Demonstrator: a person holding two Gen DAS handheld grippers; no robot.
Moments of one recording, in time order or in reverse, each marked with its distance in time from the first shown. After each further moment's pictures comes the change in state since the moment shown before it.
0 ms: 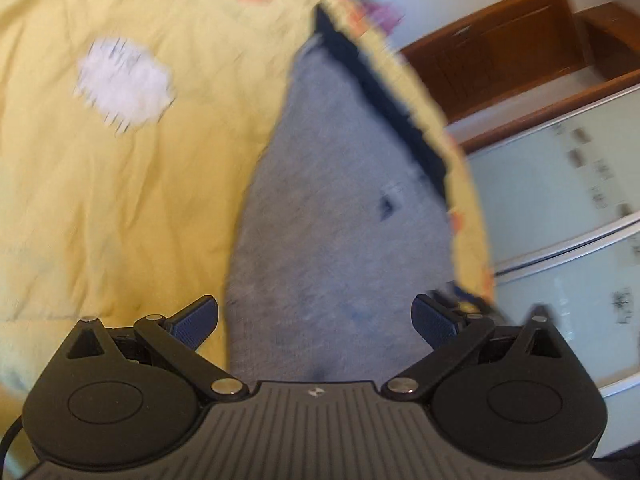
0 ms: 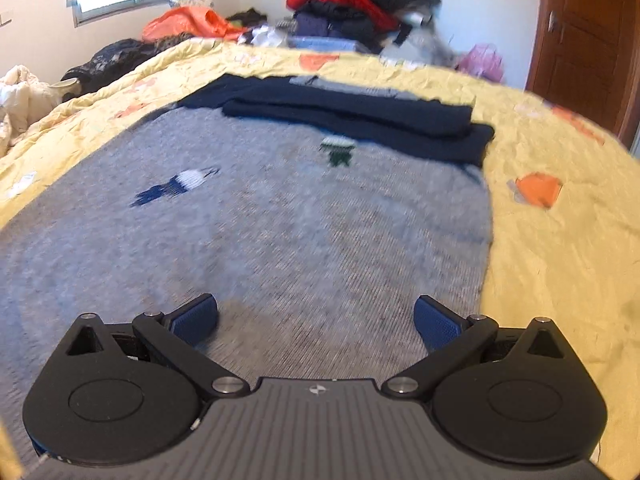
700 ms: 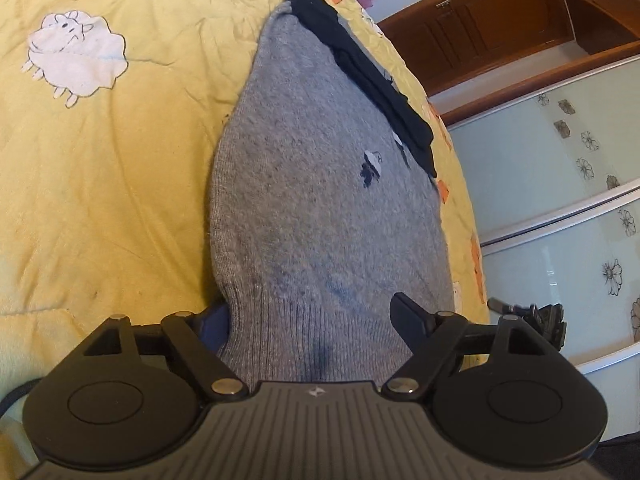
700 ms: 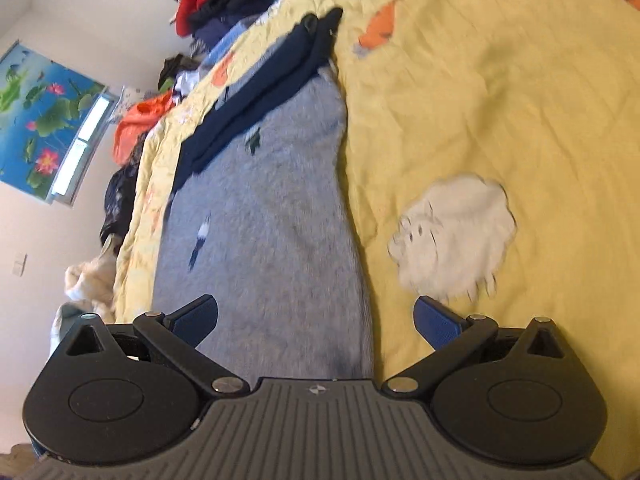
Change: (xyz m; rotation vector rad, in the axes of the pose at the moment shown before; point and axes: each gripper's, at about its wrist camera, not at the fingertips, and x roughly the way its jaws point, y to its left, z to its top) left arm 0.019 -0.011 -0.003 0.035 0.075 -0.063; right arm -0.074 -0.121 -0.060 0.755 0.159 0.342
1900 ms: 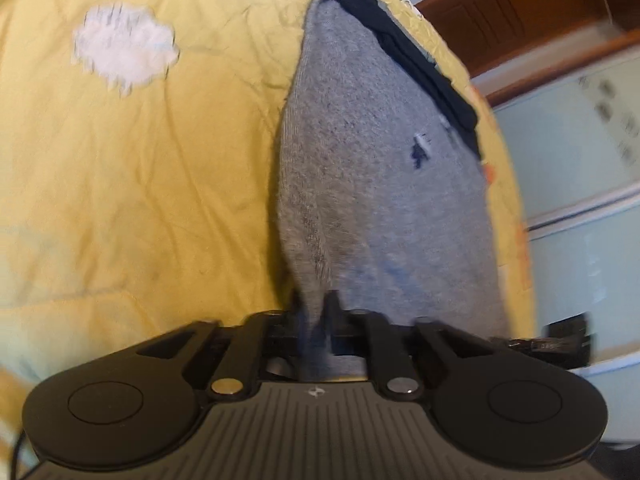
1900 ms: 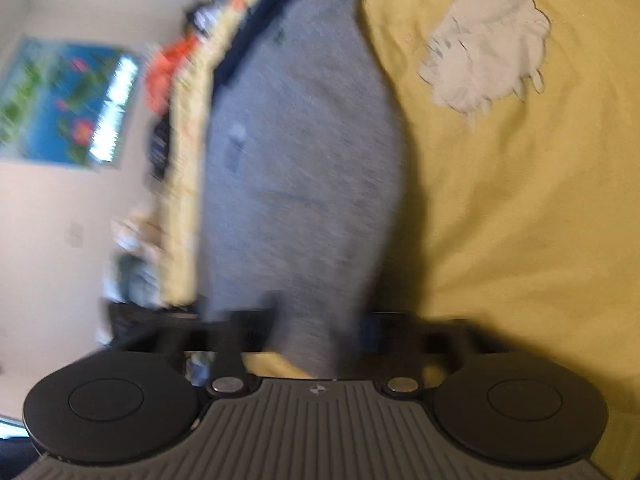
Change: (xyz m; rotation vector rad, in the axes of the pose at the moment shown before) left arm -0.003 0.000 -0.004 0.060 0.042 0.204; right arm 0.022 -0.011 -0.049 0.064 0.224 0.132
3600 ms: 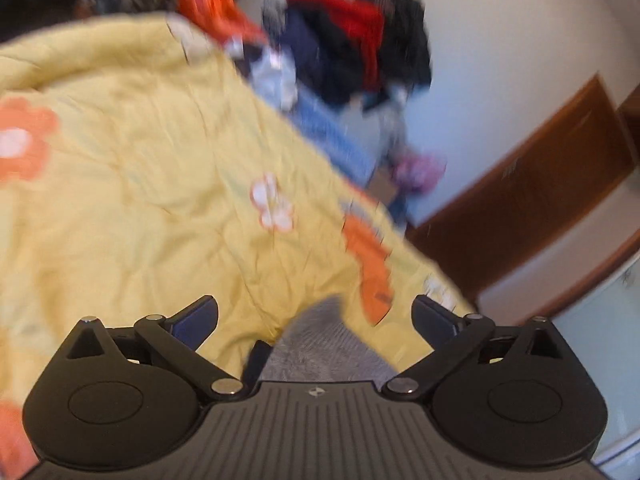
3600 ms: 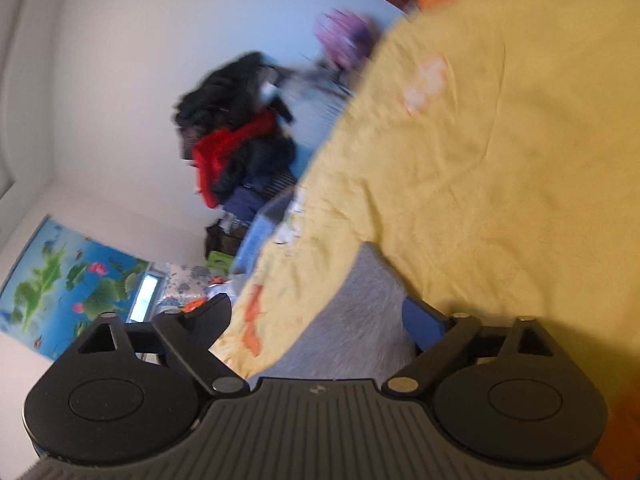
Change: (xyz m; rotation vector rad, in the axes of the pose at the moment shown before) left arm 0.096 -0.053 0.359 -0.153 -0.628 0.034; right arm 0.041 0.012 0.360 0.049 -0.703 0.150
